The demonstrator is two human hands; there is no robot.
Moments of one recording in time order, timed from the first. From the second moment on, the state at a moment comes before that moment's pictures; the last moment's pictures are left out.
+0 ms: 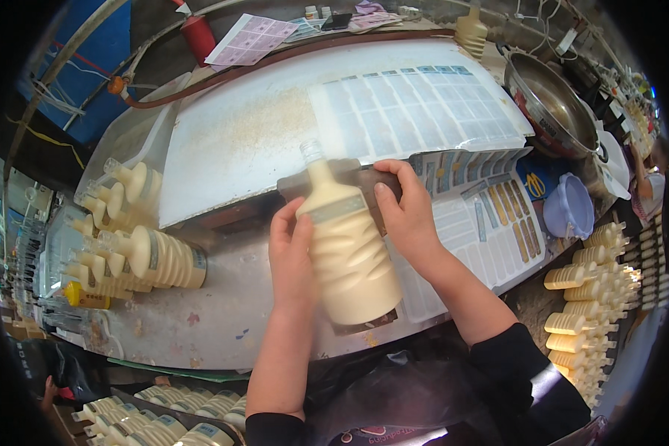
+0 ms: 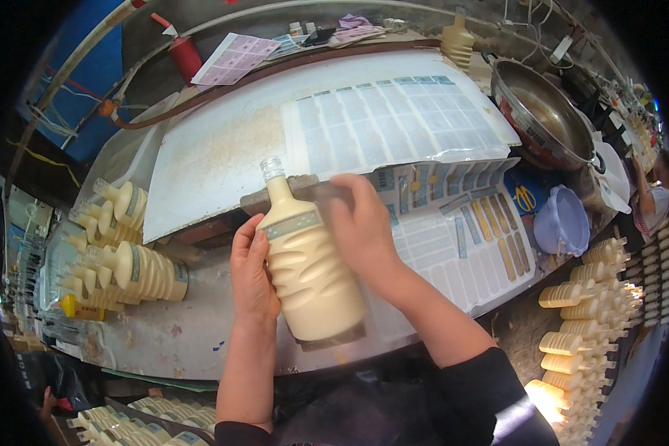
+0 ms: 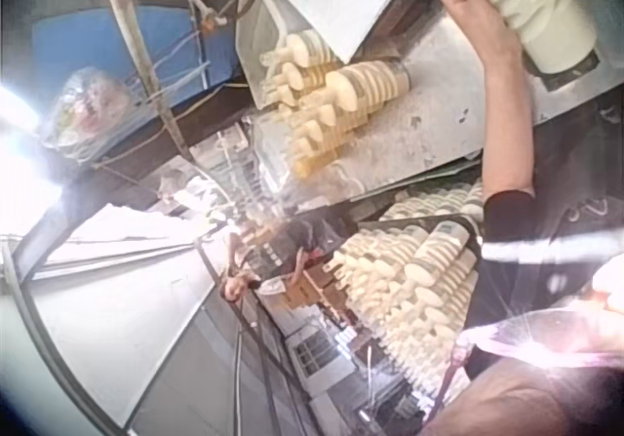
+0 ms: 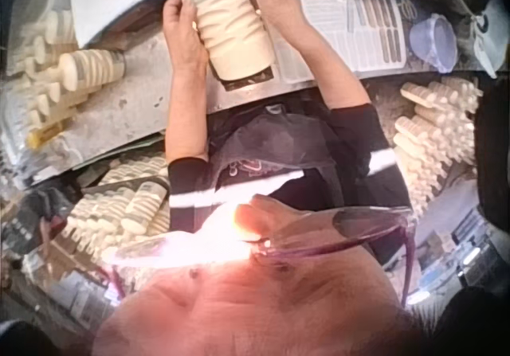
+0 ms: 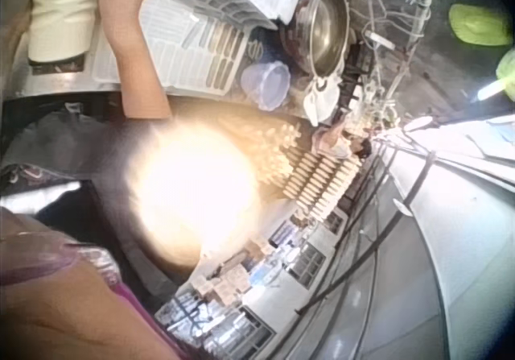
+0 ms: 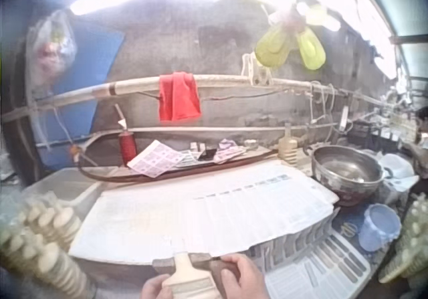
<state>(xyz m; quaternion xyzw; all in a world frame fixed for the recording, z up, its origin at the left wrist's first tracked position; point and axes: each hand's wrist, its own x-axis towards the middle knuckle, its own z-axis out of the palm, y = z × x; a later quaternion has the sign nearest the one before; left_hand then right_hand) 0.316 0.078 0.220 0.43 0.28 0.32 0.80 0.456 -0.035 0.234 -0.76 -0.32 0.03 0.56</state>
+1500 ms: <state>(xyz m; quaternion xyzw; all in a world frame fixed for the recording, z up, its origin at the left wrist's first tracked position) 0.311 0.073 0.231 0.26 0.24 0.27 0.89 0.423 -0.009 0.313 -0.74 -0.56 -0.09 0.35</state>
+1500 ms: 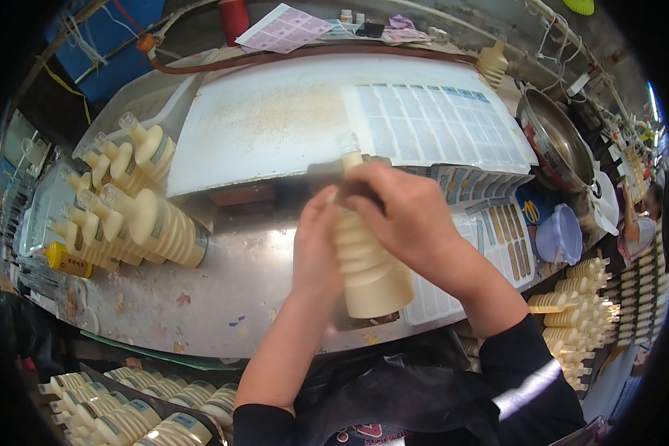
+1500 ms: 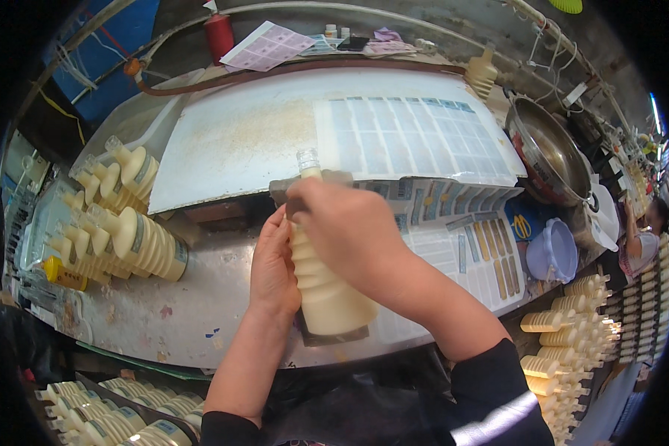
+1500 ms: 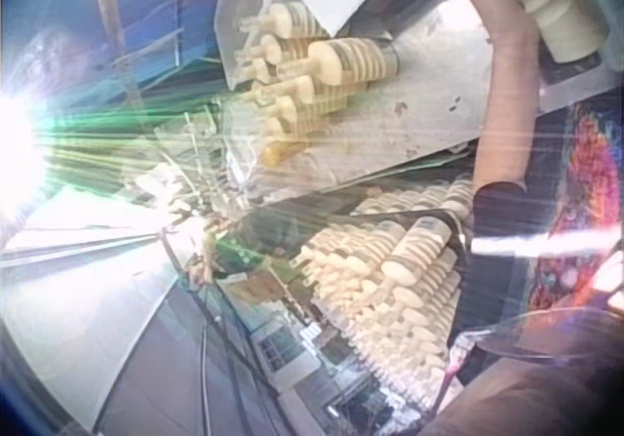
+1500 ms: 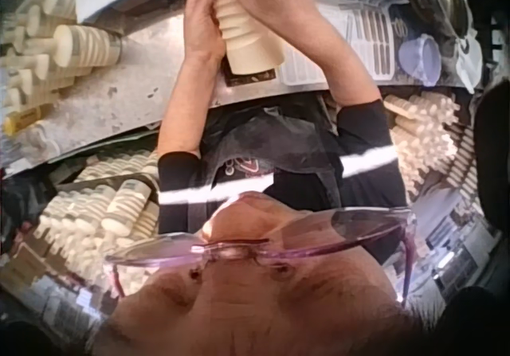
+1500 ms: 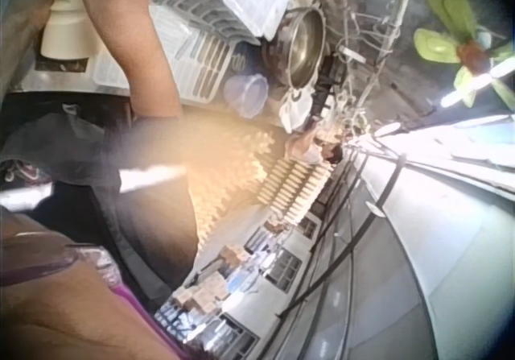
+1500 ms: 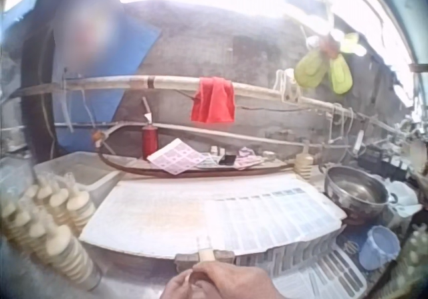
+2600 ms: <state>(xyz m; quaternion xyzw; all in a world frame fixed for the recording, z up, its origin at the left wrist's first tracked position) 0.323 0.085 0.213 0.60 0.32 0.27 0.68 0.440 0.009 0.273 -0.75 -0.44 0.02 0.49</state>
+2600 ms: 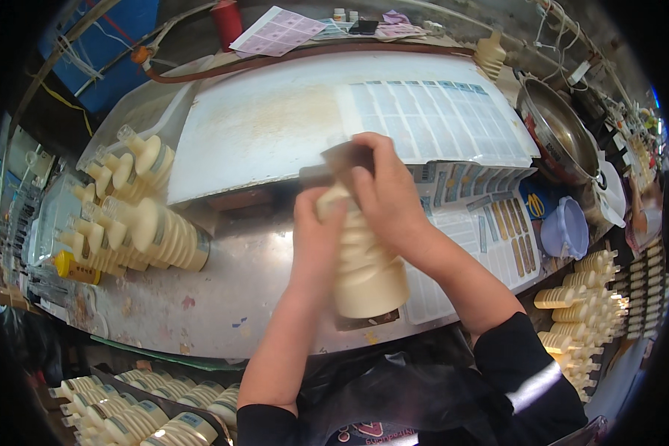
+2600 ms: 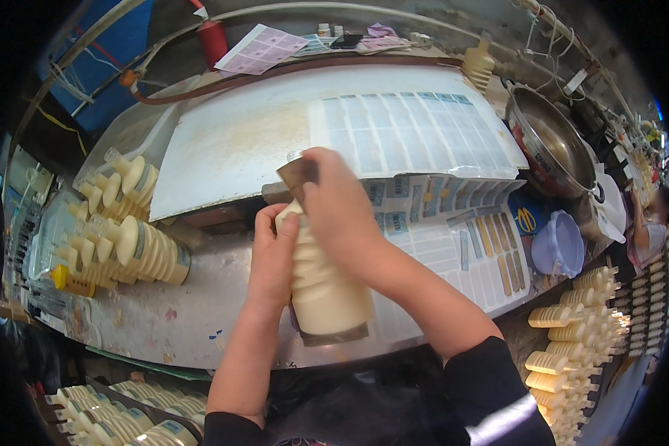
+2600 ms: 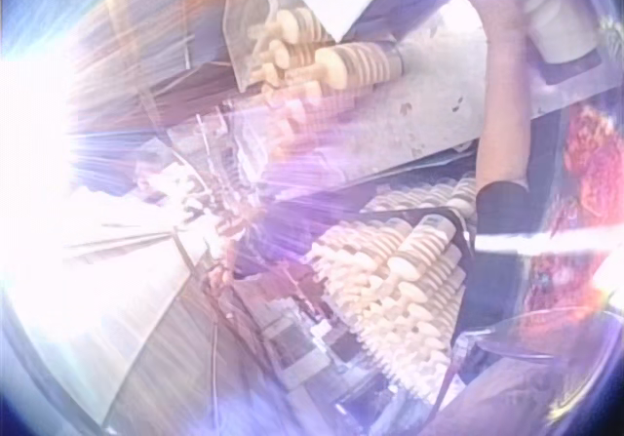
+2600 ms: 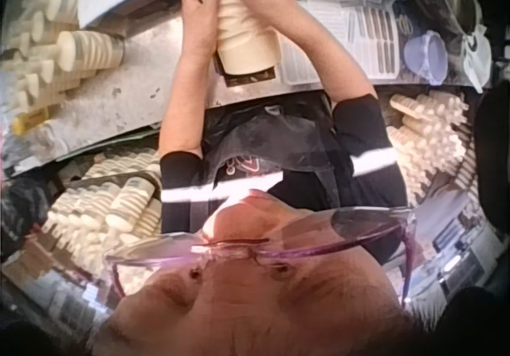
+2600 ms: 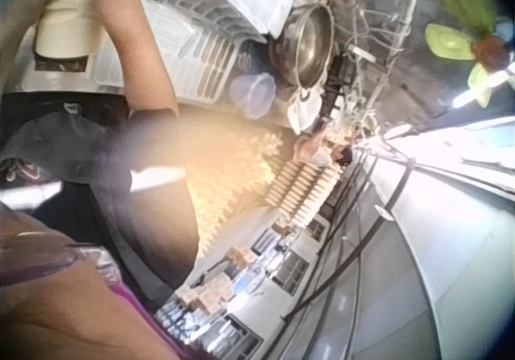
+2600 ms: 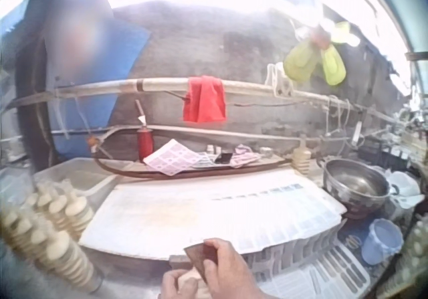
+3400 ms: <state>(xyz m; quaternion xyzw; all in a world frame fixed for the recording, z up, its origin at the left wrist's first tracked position) 0.315 0.090 0.214 0.61 0.29 0.26 0.69 0.477 -0.015 0.253 -0.71 -0.40 0.01 0.58</state>
